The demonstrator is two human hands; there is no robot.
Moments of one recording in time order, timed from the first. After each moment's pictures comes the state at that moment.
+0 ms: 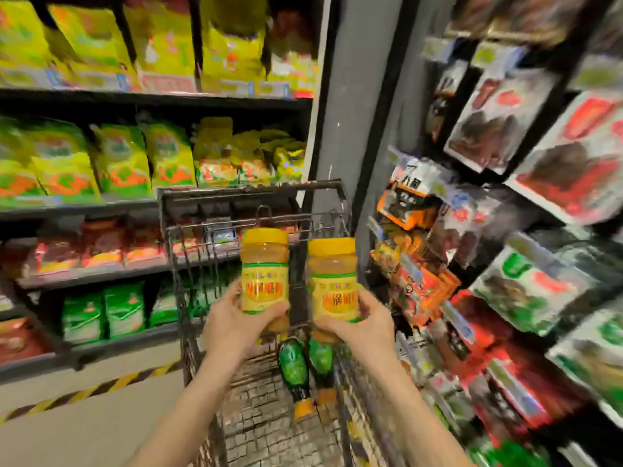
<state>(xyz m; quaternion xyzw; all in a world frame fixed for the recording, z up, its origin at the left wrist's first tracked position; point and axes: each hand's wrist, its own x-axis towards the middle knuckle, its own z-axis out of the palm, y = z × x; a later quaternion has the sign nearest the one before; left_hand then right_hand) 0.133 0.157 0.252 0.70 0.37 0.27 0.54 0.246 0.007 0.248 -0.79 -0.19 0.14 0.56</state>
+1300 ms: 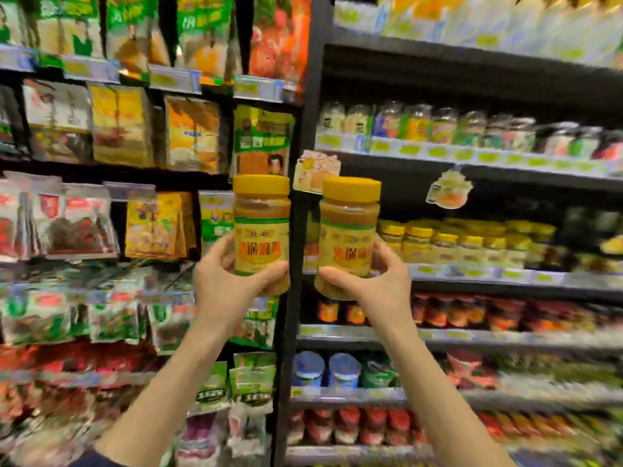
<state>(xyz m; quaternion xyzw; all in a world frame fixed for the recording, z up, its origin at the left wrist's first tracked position) -0.054 -0.417 0.492 0.63 -0.26 0.10 0.73 -0.153 -0.570 0.495 -0.73 0.08 -0.47 0.49</state>
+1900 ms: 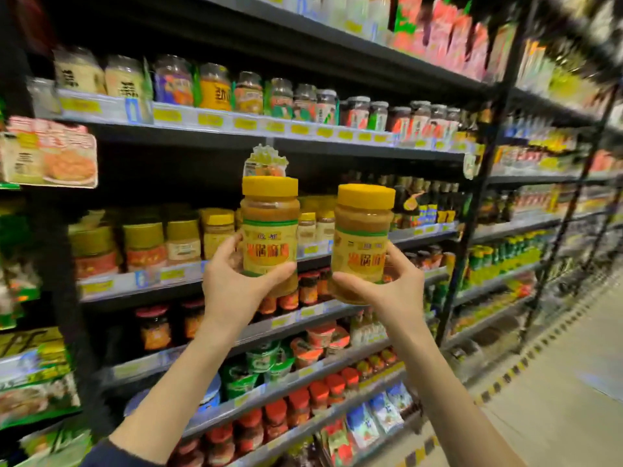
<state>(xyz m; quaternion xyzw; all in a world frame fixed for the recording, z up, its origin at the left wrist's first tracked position) -0.151 -0.671 0.476 0.56 -0.44 -0.06 0.70 -0.329 -0.753 0.478 -0.68 0.25 -0.59 0.37</state>
